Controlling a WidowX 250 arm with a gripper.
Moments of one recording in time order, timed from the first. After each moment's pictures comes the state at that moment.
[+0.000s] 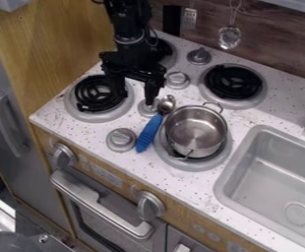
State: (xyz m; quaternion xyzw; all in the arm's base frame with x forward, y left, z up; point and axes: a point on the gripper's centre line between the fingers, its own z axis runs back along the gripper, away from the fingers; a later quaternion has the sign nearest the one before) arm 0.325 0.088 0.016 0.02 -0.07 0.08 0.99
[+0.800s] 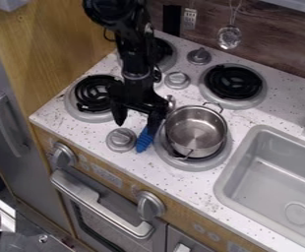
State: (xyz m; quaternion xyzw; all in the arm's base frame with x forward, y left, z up) arm 0.318 0.079 -0.047 0.02 -0.01 0.10 1.00
